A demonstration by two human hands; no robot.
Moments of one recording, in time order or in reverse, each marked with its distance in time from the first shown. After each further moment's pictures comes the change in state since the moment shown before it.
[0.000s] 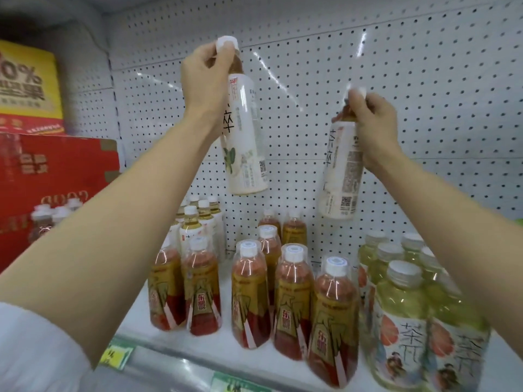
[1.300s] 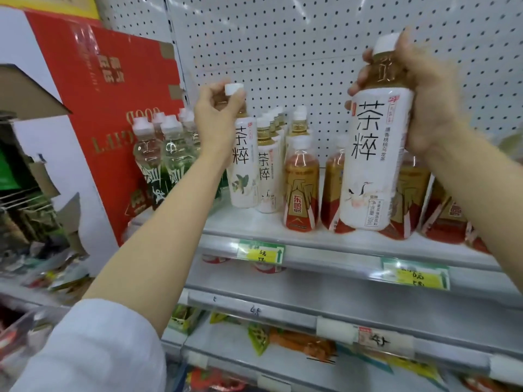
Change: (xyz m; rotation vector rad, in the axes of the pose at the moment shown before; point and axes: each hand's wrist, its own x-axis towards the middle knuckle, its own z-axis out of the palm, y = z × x) left_hand -0.064 -0.167 -0.286 0.001 0.012 -0.285; right_hand -0.205 0.011 0.209 0.345 -0.325 0.307
